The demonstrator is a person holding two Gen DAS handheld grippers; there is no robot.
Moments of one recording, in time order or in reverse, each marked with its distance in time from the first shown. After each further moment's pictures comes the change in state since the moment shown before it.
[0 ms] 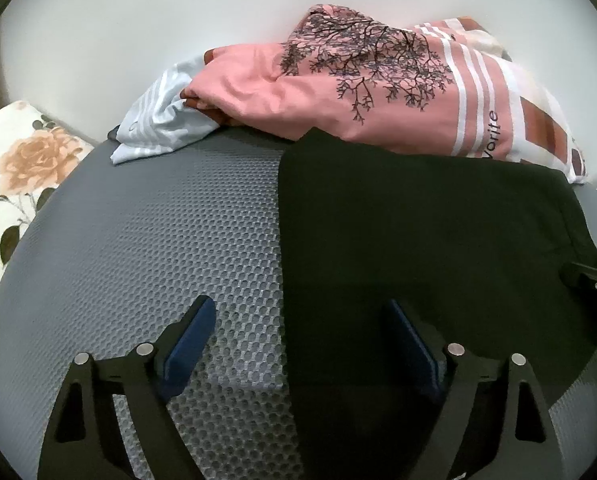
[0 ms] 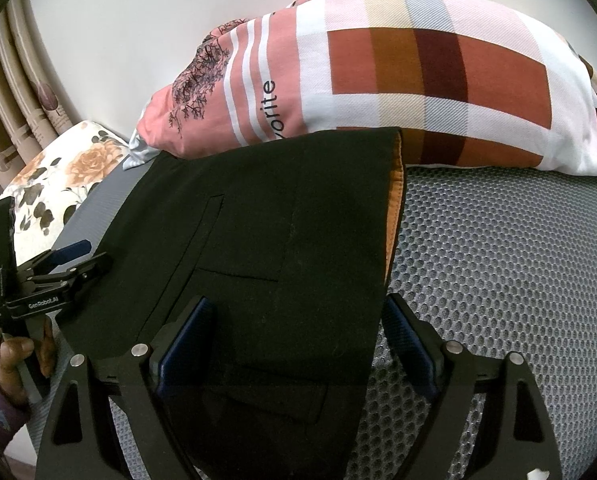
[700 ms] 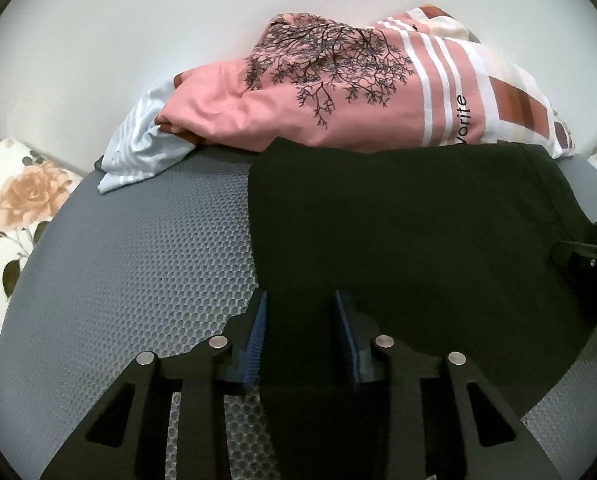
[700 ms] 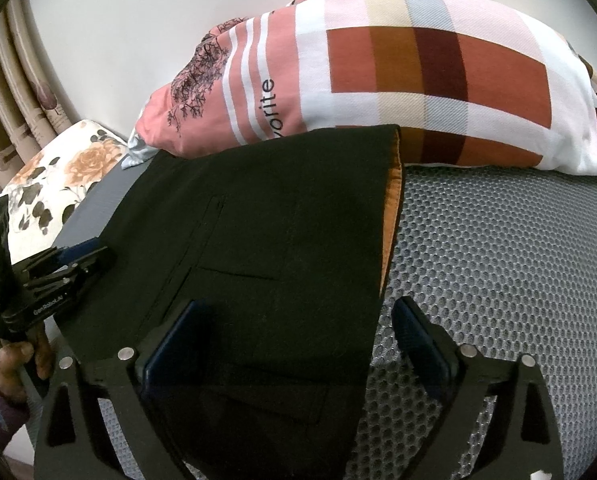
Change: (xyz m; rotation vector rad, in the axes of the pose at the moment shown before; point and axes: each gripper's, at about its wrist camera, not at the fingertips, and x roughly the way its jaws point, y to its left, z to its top) left arm -0.004 -0.020 -0.001 0.108 -0.030 0.002; right arm 0.002 0.002 0.001 0.000 0.008 -0.007
